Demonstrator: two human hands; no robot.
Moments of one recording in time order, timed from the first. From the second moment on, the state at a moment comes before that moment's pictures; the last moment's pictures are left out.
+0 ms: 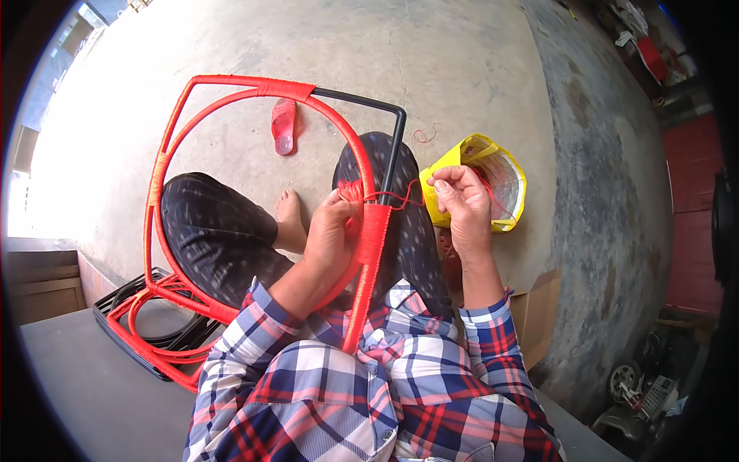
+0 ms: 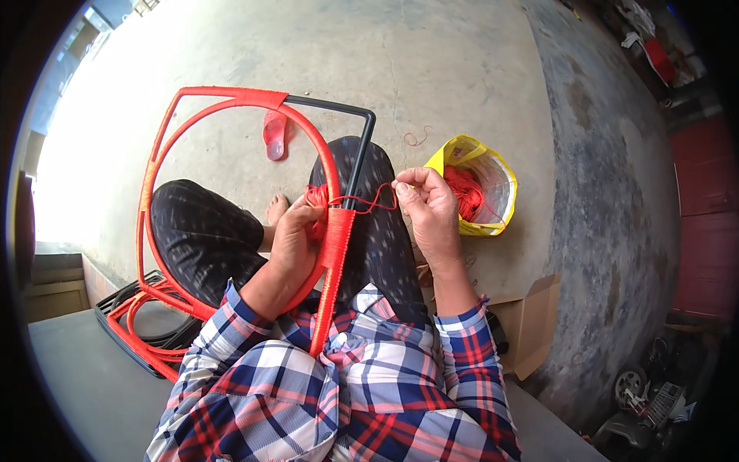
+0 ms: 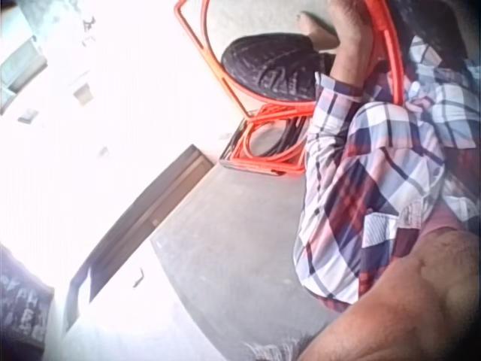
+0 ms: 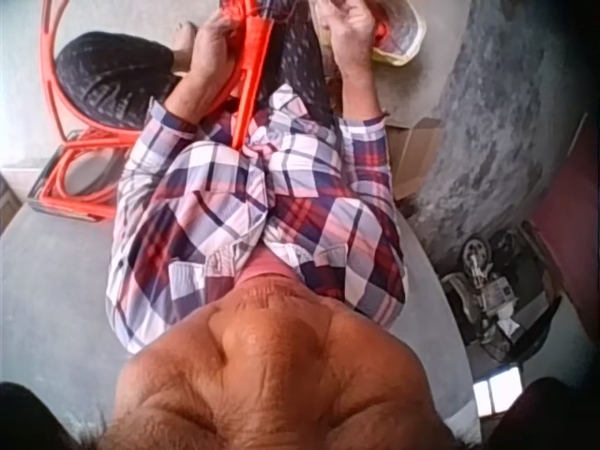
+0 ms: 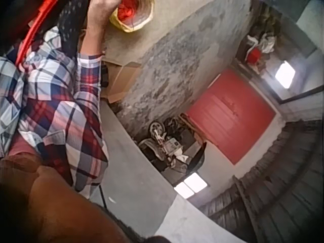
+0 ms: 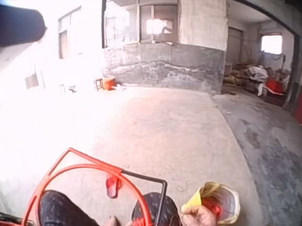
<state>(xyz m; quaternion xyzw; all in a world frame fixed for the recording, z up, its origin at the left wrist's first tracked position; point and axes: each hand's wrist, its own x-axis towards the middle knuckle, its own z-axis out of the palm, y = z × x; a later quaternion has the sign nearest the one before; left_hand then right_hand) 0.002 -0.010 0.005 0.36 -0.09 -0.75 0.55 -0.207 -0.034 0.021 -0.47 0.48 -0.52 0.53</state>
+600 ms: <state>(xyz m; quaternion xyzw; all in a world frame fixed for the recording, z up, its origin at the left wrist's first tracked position) -0.002 -0.009 0.007 0.45 -0.07 -0.66 0.60 -0.185 -0.027 0.013 -0.62 0.50 -0.37 0.48</state>
